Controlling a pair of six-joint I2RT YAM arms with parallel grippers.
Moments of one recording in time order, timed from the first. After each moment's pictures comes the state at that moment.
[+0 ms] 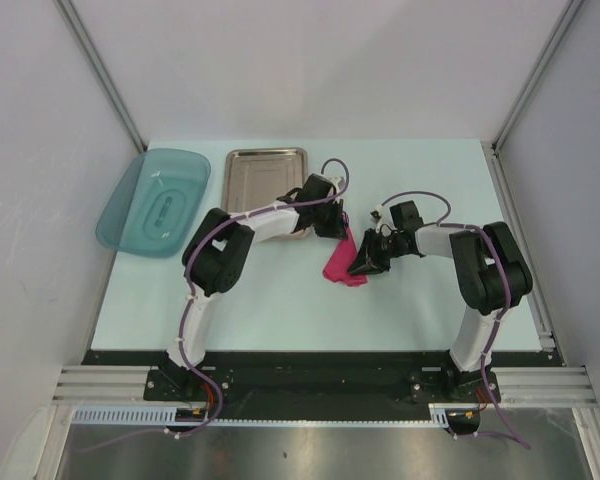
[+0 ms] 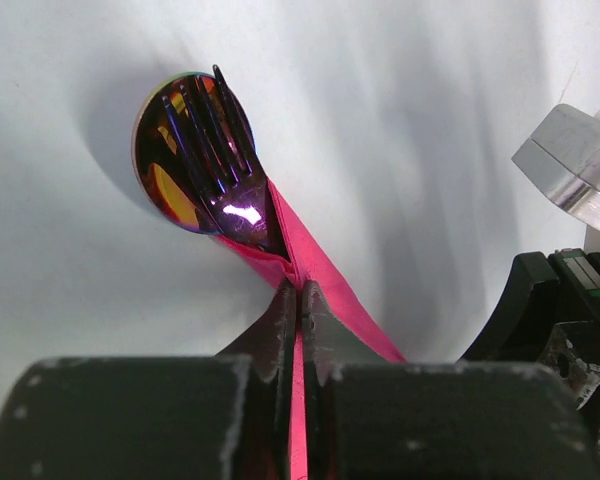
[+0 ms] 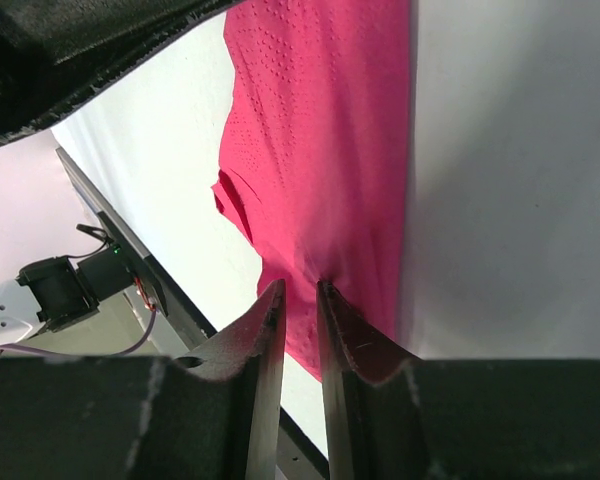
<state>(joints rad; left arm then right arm) -0.64 2.24 1.60 -0.19 0.32 -0.50 0.28 1.85 0.94 -0.17 -0.75 0.50</state>
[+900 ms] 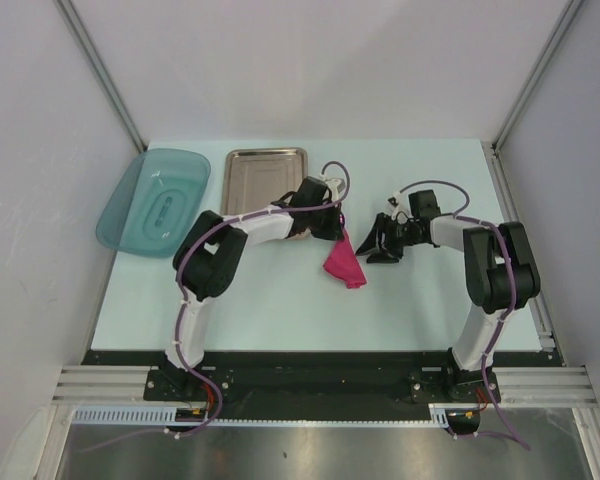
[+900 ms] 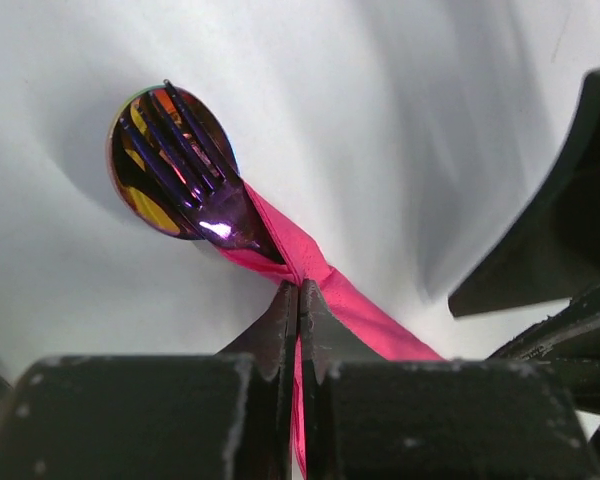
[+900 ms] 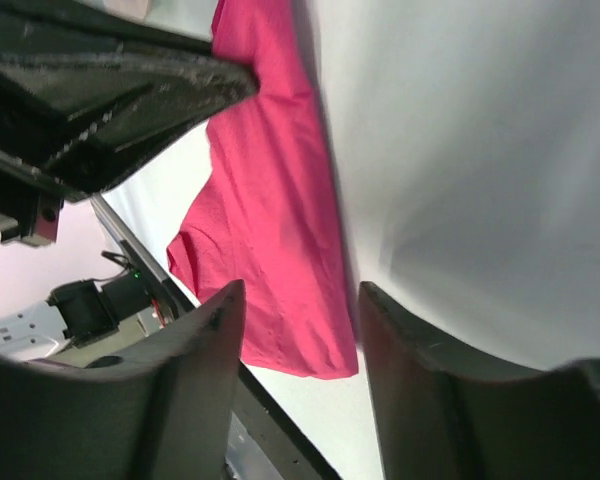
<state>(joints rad) -0.64 2.16 1.50 -0.12 0.32 -0.38 0.16 1.84 1.01 -0.24 -0.78 0.46</state>
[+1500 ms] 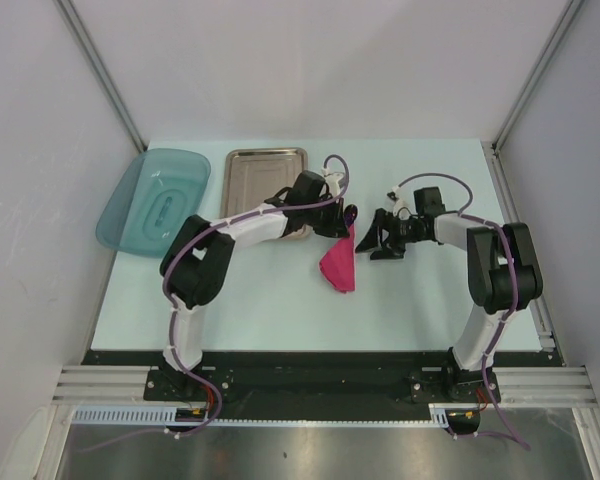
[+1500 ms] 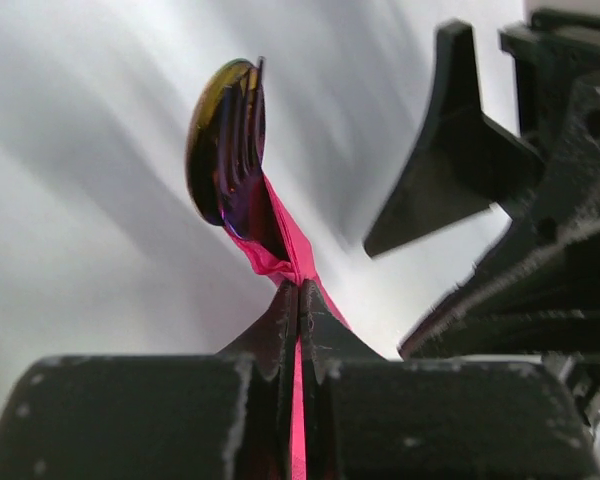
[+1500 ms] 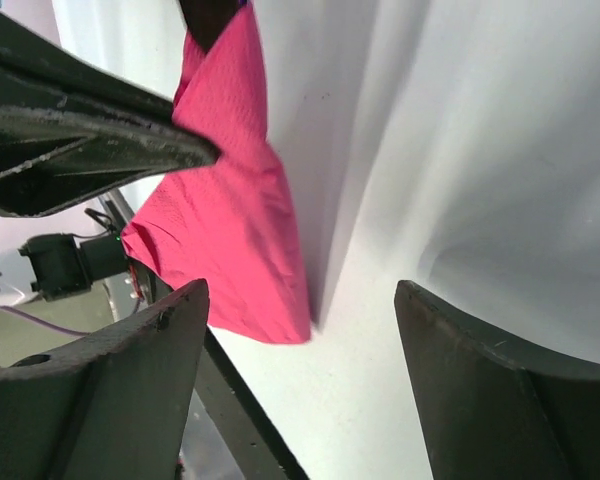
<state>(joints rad) -0.65 2.06 1.47 -0.12 0.41 -0.36 0.14 1.84 1.03 -0.25 -0.87 0.30</state>
